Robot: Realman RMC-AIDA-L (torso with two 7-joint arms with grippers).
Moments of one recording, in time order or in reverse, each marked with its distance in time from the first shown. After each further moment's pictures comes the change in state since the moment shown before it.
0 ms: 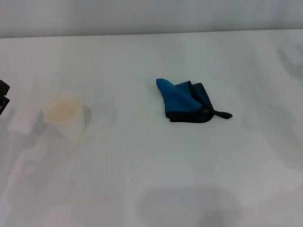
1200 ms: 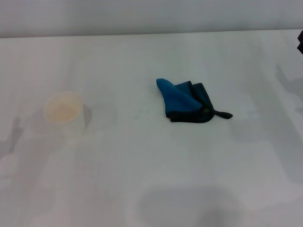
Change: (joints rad) left arm 0.038 -0.007 -0.107 -0.025 -0.001 0.045 0.000; right arm 0.004 0.002 0.027 0.218 0.006 -0.173 -0.665
